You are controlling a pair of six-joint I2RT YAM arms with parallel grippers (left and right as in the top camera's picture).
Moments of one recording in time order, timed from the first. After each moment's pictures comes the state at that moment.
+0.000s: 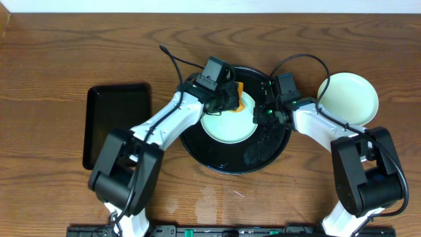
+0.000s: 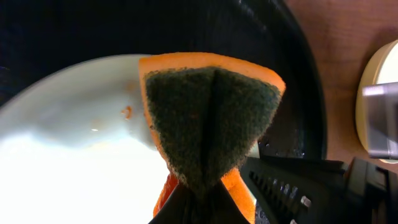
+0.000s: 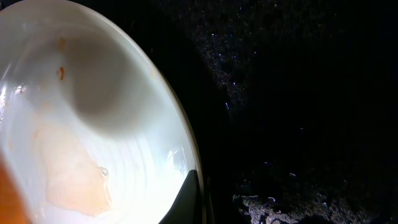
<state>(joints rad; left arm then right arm) -0.52 1.90 1.28 -0.39 0.26 -0.66 0.33 1.86 1.01 -0.28 -0.25 0.41</state>
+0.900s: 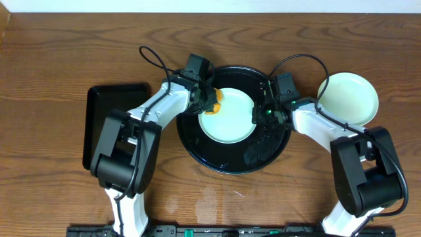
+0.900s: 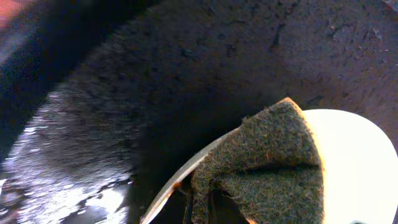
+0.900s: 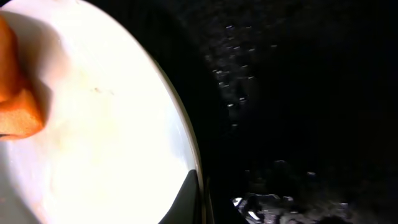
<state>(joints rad) -0.37 2.01 1.30 -0.51 0.17 -0.70 0.33 1.86 1.01 -0.29 -0.26 0.41</state>
